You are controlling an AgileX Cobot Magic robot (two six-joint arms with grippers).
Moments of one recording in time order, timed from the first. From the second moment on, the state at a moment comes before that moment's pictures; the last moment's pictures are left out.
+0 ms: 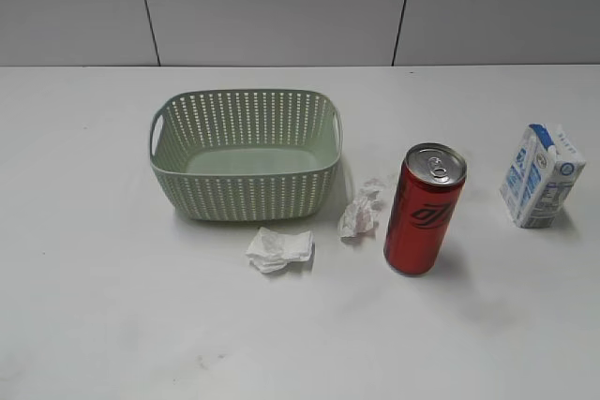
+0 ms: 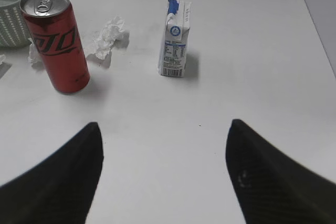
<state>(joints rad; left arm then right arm) 0.01 -0.01 -0.50 -0.07 1.04 0.04 0.07 0.00 -0.42 0.06 0.95 -0.13</state>
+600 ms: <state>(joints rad) 0.01 0.02 -0.53 -0.10 1.01 0.04 0.07 0.00 -0.42 0.06 0.95 -0.13</state>
